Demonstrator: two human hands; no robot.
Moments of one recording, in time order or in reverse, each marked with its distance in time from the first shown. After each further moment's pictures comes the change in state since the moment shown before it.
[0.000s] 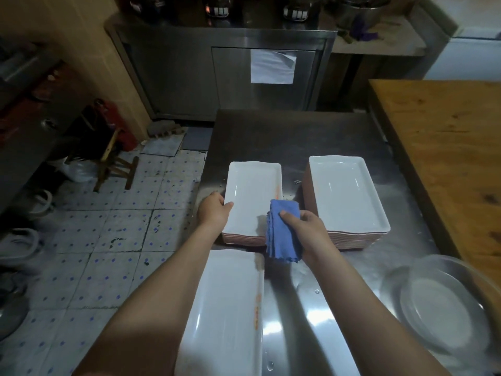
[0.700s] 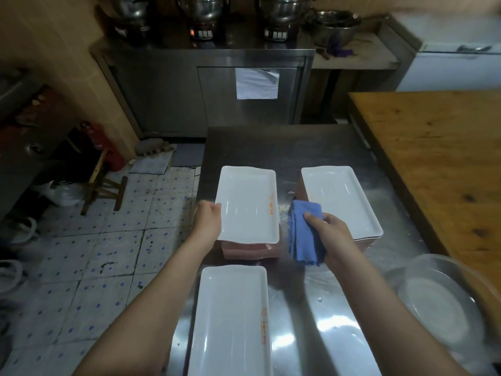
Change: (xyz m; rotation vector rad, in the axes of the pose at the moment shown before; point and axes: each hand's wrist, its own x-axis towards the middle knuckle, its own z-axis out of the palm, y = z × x) left_hand -0.006 0.008 -0.024 -0.353 -0.024 0.017; right_hand -0.007 -0.024 -0.028 -0.008 0.159 -0.022
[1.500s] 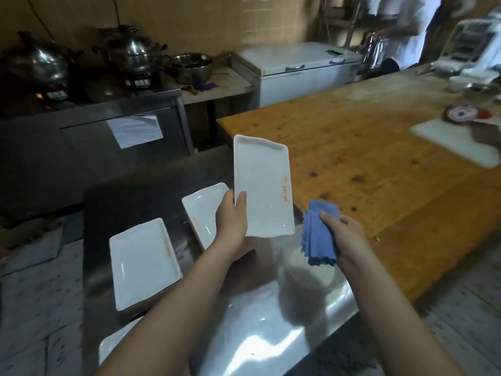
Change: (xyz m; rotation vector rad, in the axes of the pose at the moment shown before) left_hand -0.155 0.168 0.146 -0.211 -0.420 0.447; right_hand -0.096 -0.004 -0.205 0.458 0.517 -0.153
